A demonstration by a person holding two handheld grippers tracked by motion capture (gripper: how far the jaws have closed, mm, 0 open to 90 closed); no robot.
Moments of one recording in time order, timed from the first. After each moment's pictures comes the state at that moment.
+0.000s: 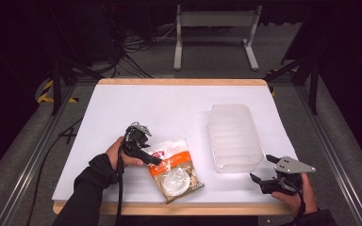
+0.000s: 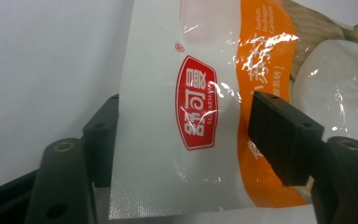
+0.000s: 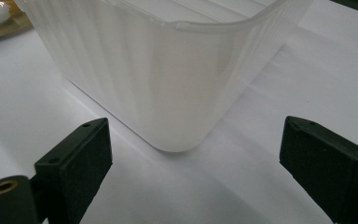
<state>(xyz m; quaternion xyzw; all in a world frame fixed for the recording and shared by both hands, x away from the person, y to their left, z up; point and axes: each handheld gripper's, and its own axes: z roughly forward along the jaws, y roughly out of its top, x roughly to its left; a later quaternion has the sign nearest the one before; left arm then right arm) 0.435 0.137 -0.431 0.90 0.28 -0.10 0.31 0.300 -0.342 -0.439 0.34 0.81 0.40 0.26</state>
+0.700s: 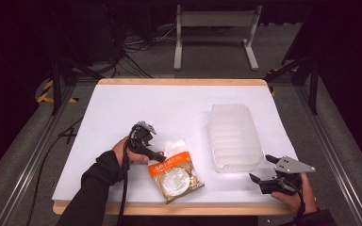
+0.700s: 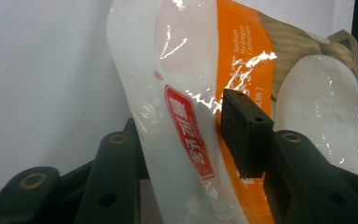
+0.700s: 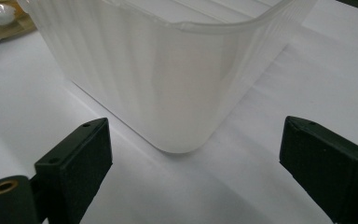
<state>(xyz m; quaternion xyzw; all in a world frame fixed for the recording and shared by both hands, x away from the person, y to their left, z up) 0.446 0.117 -0.436 0.91 0.24 -0.15 0.31 0.300 -0.341 -0.439 0.34 0.81 0.41 0.25</state>
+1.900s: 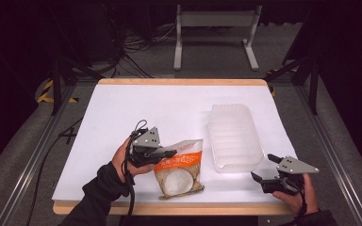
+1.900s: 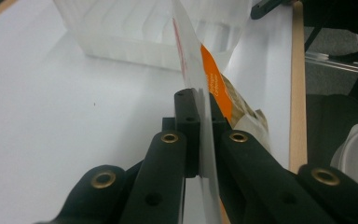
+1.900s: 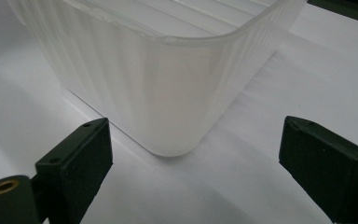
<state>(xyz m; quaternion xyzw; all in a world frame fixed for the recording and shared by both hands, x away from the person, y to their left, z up) 0.355 0.098 -0.346 0.89 0.11 0.07 0.44 0.298 -0.345 -0.436 0.35 0.80 0.41 0.26</state>
